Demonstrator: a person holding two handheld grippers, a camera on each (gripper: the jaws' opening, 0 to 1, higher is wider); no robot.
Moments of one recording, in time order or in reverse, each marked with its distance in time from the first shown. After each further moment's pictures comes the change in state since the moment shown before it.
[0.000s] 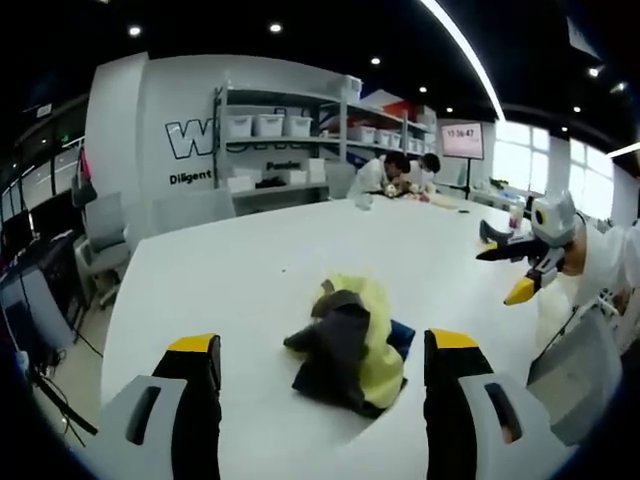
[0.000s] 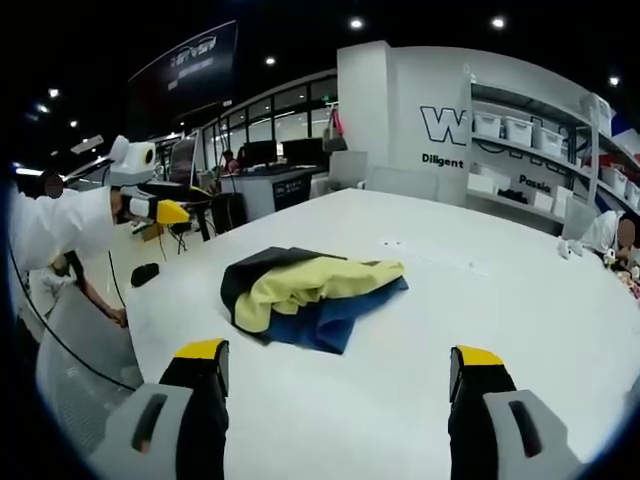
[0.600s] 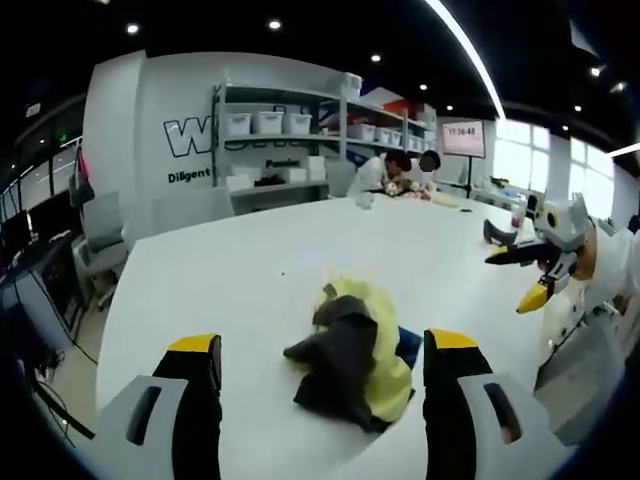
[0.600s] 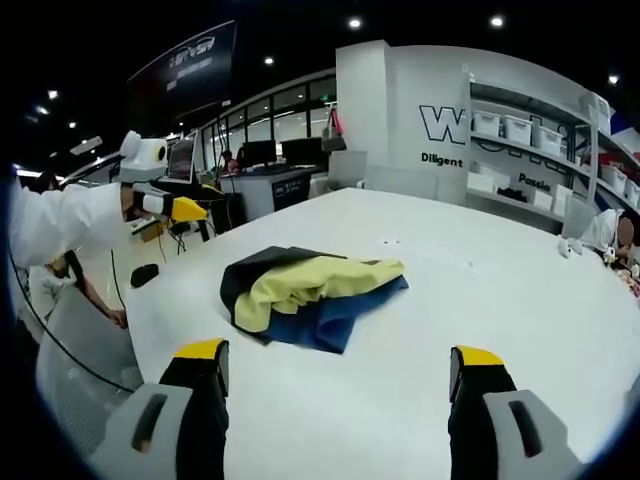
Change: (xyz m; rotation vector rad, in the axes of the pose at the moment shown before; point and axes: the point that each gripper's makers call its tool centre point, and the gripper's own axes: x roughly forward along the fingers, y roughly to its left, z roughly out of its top) left arm 0.025 0.005 0.006 -0.001 0.007 -0.003; right arm 0.001 0.000 0.000 0.003 0.002 -0.001
